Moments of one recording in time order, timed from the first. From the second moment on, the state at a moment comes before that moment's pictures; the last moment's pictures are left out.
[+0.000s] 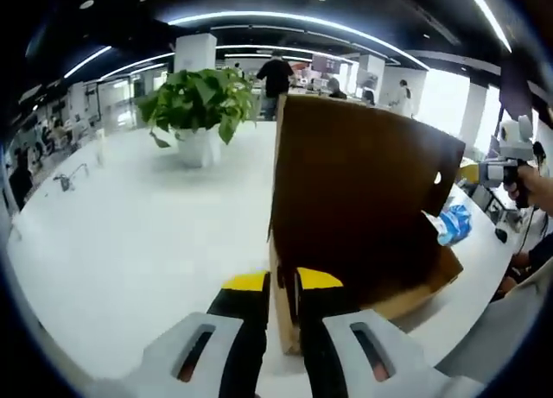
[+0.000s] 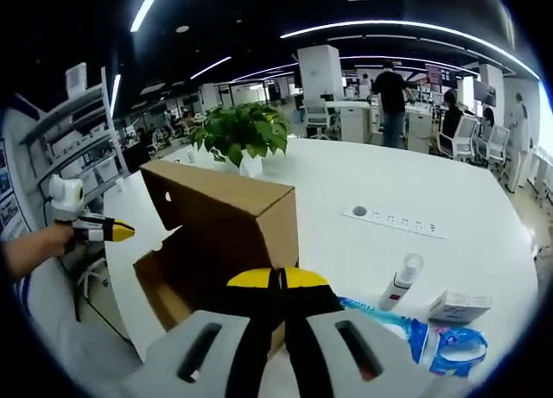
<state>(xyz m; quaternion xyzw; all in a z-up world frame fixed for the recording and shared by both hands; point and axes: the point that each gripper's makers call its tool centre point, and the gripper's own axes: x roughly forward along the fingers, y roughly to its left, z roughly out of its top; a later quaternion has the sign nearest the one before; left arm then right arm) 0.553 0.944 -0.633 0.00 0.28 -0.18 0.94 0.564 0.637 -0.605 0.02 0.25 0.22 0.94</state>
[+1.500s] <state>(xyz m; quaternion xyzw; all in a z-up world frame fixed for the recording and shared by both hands) 0.538 0.930 -0.615 0.07 0.26 -0.25 0.93 0.506 0.655 -0.640 -0.06 0.24 0.29 0.93</state>
